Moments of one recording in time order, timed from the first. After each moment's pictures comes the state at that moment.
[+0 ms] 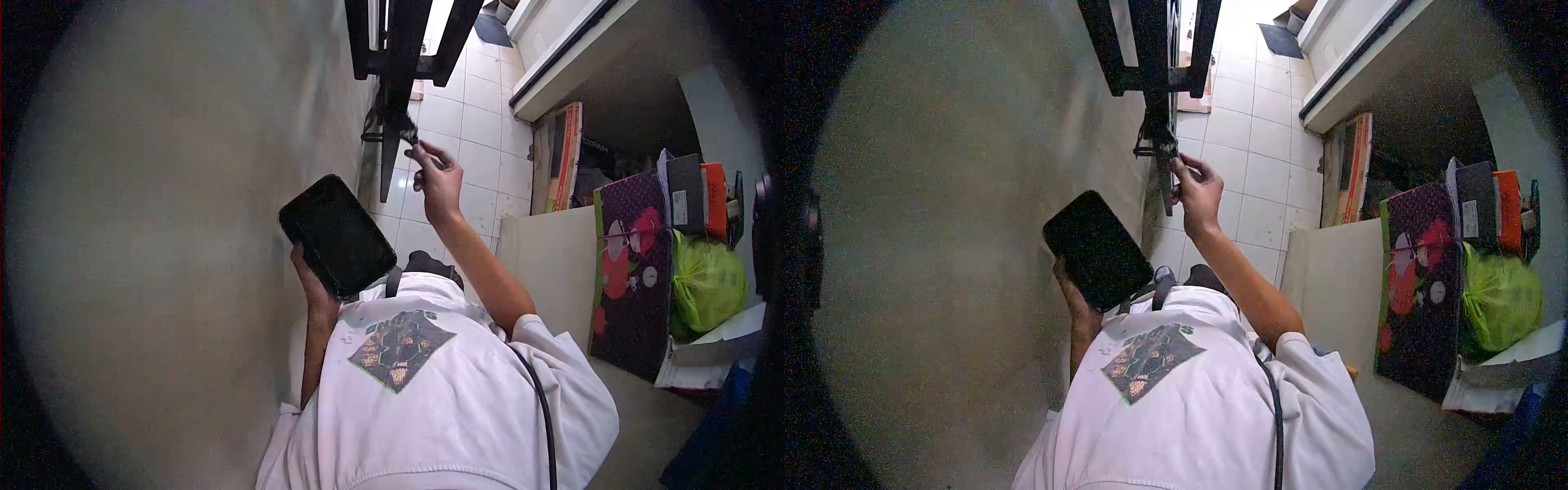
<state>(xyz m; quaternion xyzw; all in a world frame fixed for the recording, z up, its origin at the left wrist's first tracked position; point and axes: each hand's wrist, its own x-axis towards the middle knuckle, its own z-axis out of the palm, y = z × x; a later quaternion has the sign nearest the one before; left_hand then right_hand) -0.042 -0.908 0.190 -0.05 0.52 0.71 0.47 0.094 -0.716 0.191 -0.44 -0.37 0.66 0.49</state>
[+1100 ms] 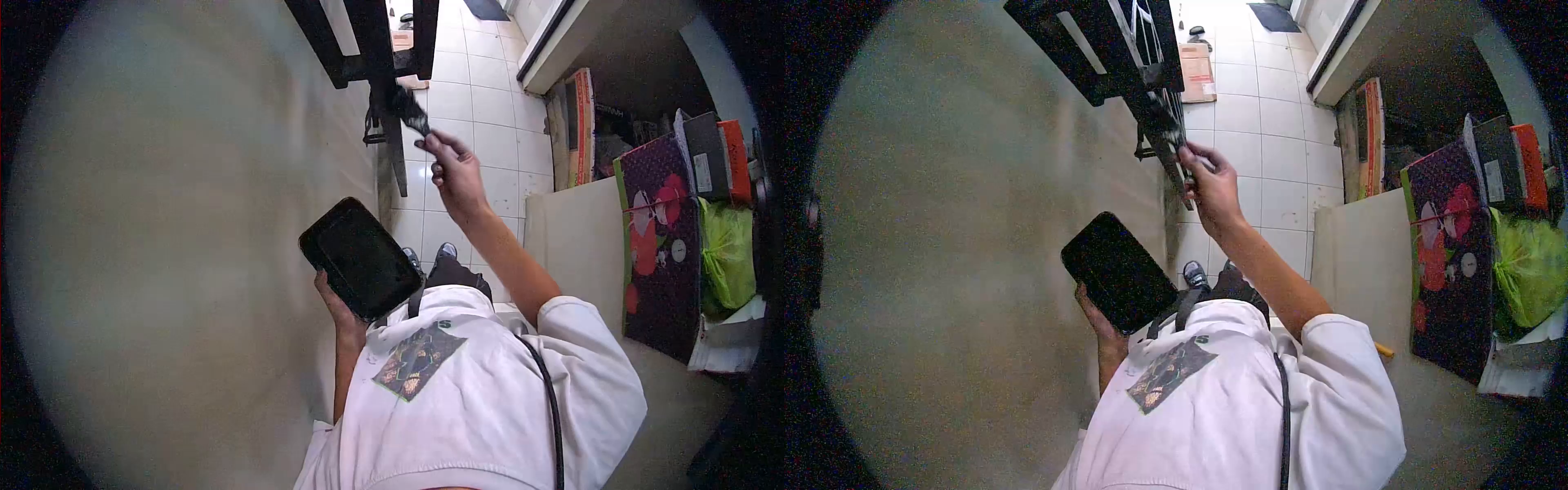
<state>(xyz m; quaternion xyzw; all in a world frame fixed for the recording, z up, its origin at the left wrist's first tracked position) -0.025 -0.918 0.204 -0.06 0.51 0.69 0.51 0.112 -0.708 0.213 -0.39 -0.27 0.73 0.49</state>
